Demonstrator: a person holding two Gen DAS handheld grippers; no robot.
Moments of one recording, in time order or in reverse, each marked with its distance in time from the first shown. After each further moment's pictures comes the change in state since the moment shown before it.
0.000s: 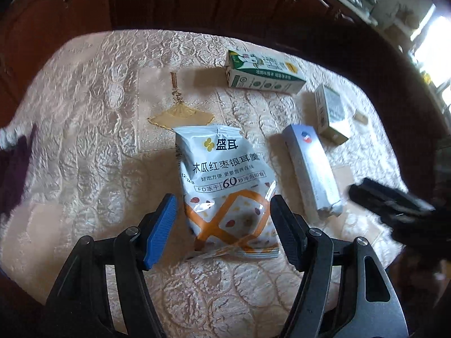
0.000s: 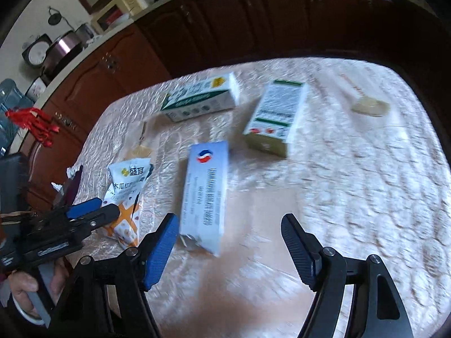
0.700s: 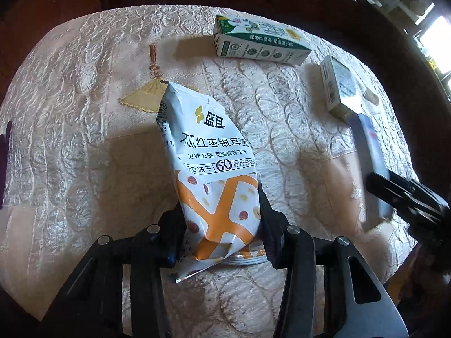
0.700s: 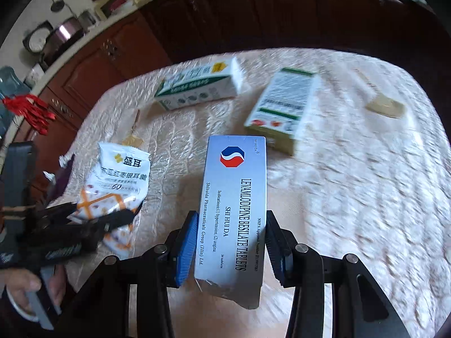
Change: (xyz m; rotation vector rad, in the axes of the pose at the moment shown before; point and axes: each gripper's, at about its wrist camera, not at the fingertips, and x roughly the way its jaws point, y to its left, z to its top) left arm 0.045 -0.020 0.006 0.048 0.114 0.040; right arm 0.011 -0.015 -0.002 -0.035 0.022 -0.005
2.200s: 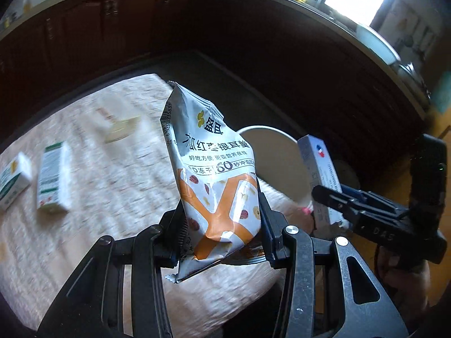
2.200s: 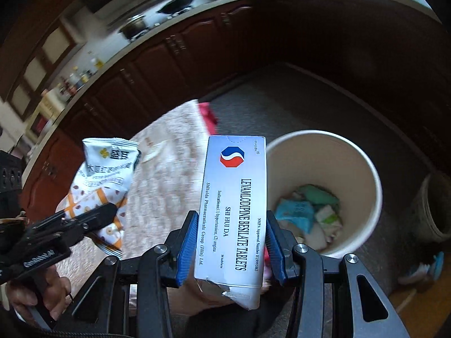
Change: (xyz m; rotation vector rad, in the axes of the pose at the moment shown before) left arm -0.022 -0.348 -0.009 0.579 -0.102 -0.325; right arm -0.212 -0.223 -0.128 0.498 -0.307 -0.228
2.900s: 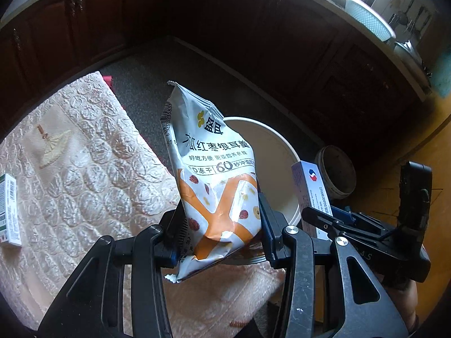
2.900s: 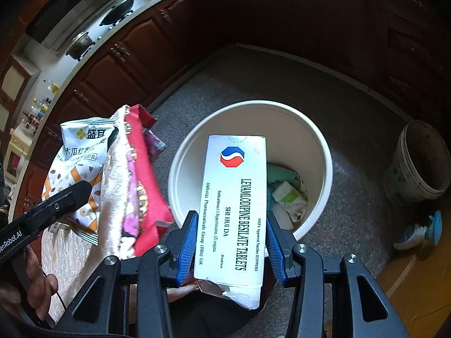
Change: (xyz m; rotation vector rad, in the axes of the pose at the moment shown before) left arm 0.086 -0.060 0.031 0.055 0.091 -0.034; right arm 0.020 -0.103 -0.012 0.199 0.061 -0.081
